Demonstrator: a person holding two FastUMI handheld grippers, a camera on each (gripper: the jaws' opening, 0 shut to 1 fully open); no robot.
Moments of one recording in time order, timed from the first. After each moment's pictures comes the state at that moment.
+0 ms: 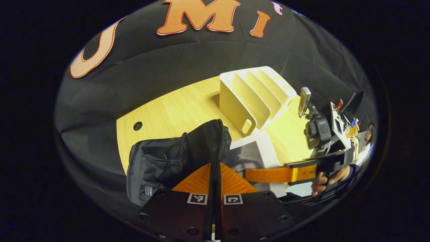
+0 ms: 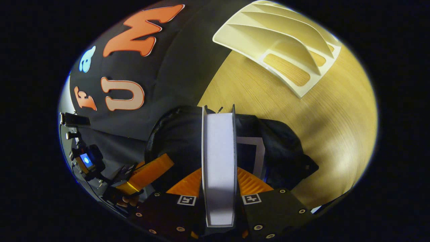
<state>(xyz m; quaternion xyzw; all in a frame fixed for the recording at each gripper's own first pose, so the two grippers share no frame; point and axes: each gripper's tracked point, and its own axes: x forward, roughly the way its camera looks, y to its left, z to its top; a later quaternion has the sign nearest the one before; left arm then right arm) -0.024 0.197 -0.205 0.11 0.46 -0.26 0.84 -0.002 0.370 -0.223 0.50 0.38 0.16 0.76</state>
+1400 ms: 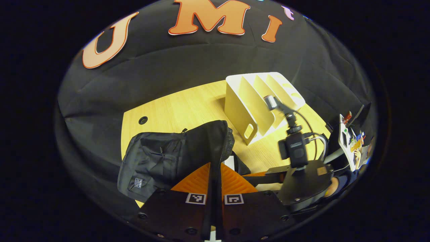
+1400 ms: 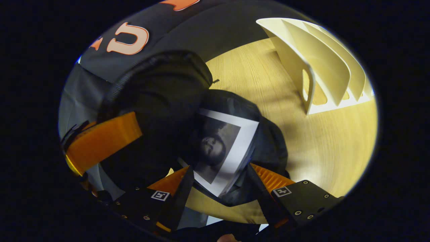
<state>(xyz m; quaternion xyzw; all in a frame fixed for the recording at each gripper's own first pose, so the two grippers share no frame) -0.040 0.175 -0.210 0.07 0.45 -0.19 0.87 -0.010 0.357 -0.259 0.22 0.45 0.19 0.84</state>
